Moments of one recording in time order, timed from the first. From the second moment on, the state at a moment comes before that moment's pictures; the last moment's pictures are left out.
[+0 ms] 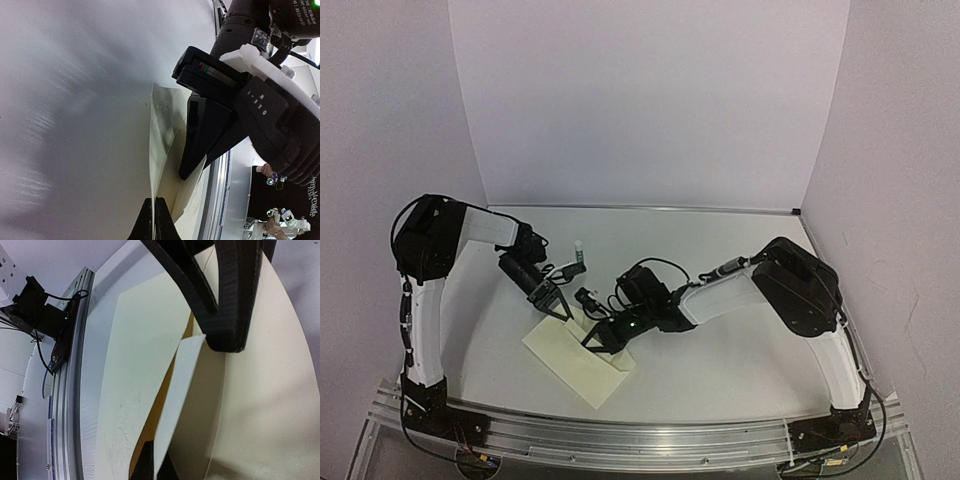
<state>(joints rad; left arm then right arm) -0.35 2.16 1.40 -1.11 1.02 0.81 0.99 2.29 1.41 0.20 -0.70 0.30</state>
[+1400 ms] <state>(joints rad) -0.35 1.81 1.17 -0.76 1.07 0.64 1.01 2.12 1.55 -0.20 -0.35 0.31</state>
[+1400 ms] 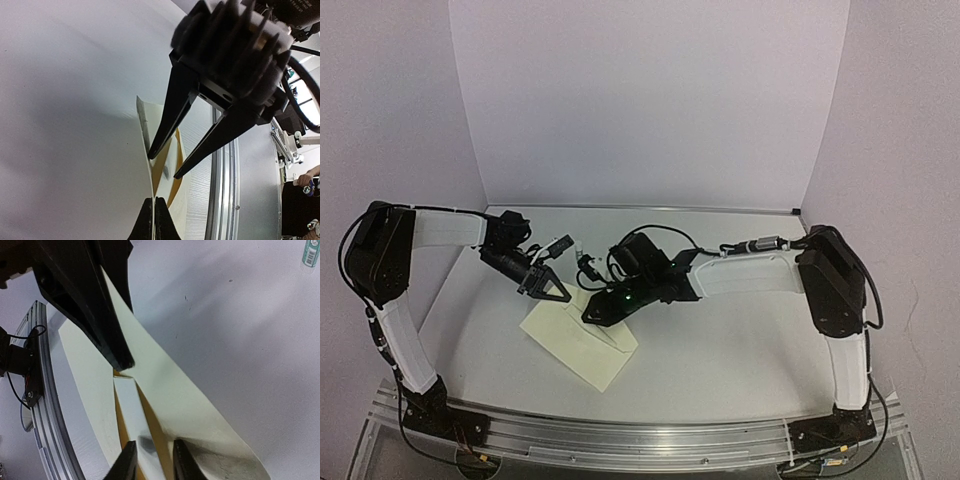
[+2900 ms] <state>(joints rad) -0.35 1.80 1.12 -0.59 1.06 0.46 1.00 2.19 1.45 0.03 -0.56 0.48</state>
